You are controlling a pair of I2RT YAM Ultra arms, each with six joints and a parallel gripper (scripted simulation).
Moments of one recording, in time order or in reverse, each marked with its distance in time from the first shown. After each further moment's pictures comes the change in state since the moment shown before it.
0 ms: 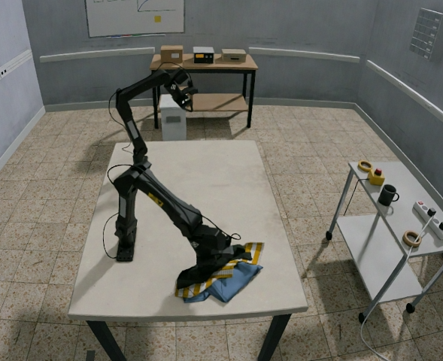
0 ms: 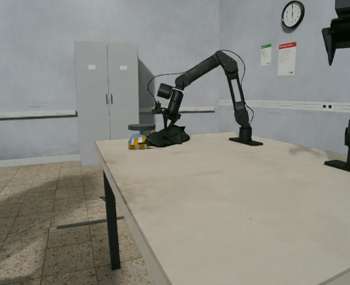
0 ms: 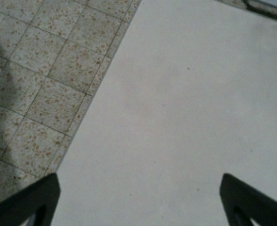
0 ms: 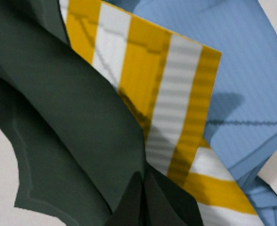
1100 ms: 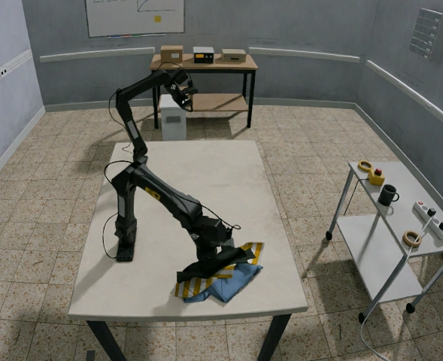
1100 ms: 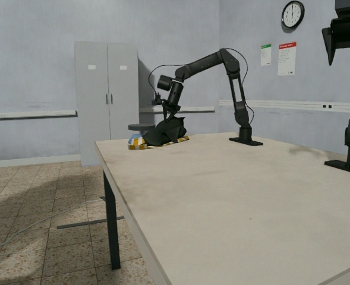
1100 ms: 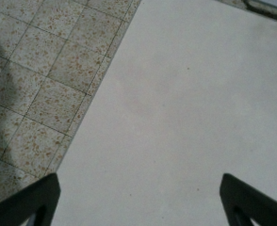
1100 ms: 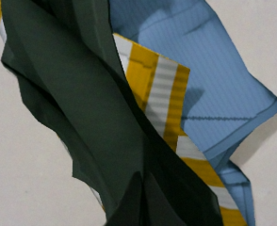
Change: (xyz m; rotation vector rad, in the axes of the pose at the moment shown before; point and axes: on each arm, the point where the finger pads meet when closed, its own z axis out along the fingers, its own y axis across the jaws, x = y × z) left arm 0.000 0.000 0.000 0.000 0.000 0.000; right arm -0.015 -0.001 -0.039 0.005 -0.007 -0.001
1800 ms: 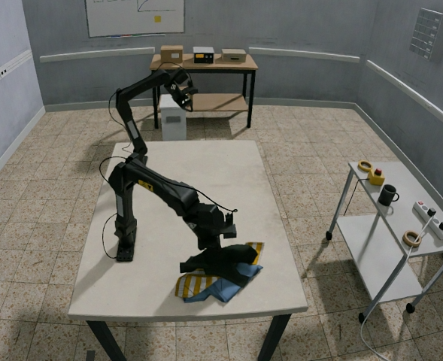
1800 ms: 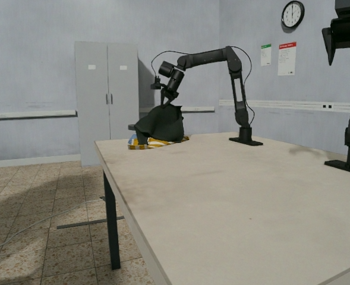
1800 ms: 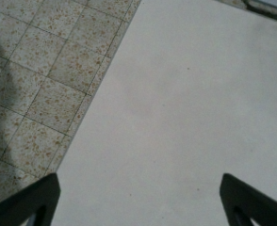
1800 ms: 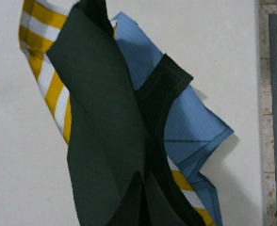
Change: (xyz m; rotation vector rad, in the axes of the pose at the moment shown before) left arm 0.000 0.000 0.000 0.000 0.000 0.000; right arm -0.040 -0.010 -0.063 -0.004 -0.148 0.017
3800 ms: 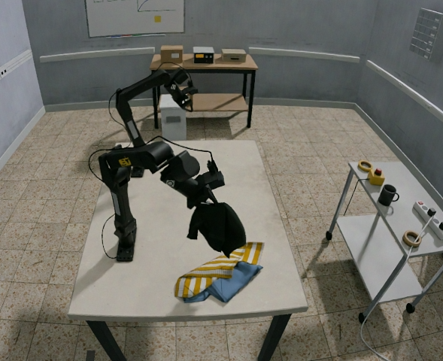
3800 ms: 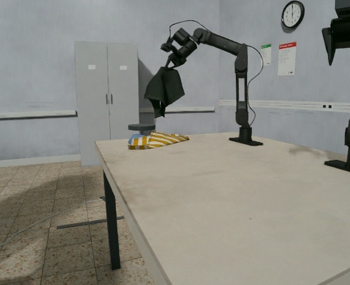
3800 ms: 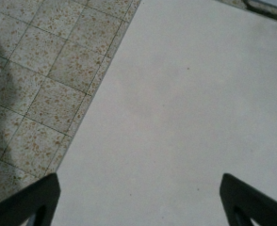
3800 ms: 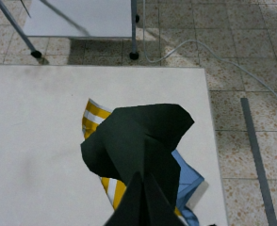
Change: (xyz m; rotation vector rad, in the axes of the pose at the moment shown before) left arm 0.000 0.000 0.000 0.000 0.000 0.000; right arm -0.078 0.024 -0.167 -0.001 -0.340 -0.015
